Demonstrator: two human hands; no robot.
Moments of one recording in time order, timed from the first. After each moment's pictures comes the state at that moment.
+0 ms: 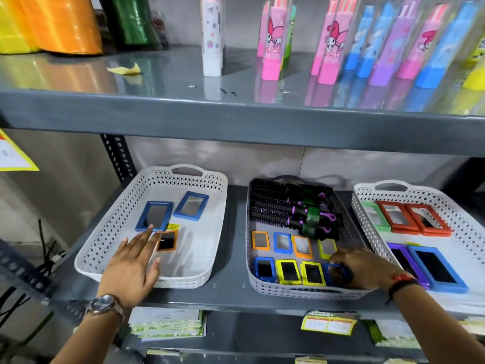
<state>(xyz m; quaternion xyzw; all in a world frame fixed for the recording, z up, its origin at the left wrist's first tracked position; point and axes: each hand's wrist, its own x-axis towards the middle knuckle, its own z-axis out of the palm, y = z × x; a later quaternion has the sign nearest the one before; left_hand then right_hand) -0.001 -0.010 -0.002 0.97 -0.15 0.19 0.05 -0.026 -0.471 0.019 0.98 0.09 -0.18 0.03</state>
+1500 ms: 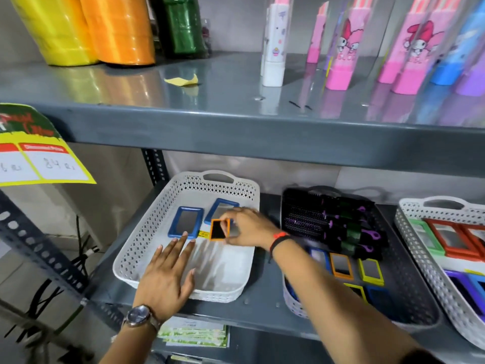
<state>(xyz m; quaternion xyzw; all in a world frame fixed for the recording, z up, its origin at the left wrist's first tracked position) 0.002 -0.003 -0.003 0.97 -0.15 0.17 0.10 0.103 -0.210 0.043 0.94 0.28 -0.04 -0.19</state>
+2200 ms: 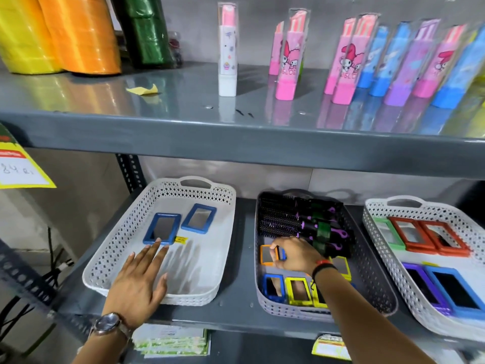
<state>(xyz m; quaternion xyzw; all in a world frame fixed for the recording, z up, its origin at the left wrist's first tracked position) -0.001 -0.010 -0.005 0.97 -0.15 0.18 0.08 0.056 -0.353 0.007 0.98 0.11 -0.11 -0.16</state>
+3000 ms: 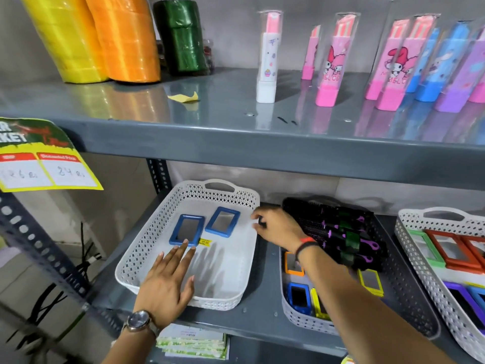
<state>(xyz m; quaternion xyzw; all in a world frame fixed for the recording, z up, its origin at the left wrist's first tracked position) -0.003 -0.009 0.001 0.97 -0.14 0.14 0.10 0.098 -0.259 0.061 0.96 0.16 0.01 -0.22</state>
